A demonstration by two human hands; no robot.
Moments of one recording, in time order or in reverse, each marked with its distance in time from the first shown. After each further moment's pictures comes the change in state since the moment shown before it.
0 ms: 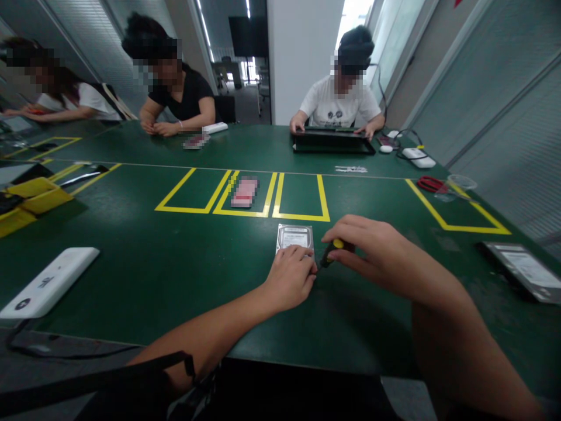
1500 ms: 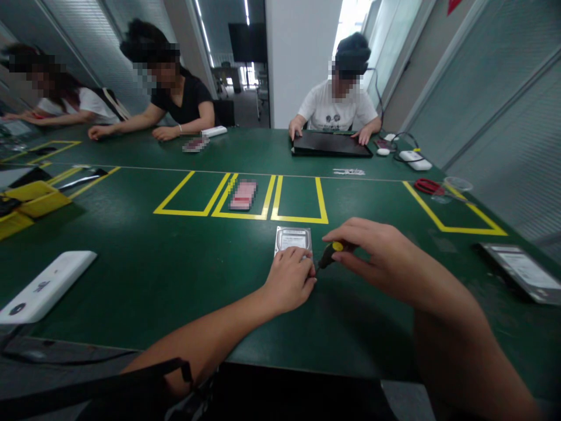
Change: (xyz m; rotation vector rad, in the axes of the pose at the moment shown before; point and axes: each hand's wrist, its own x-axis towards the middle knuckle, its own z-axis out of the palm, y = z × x) left_hand 0.001 0.002 0.002 -0.003 0.018 -0.017; right_hand -0.007 -0.005 -0.004 -0.021 0.032 0.092
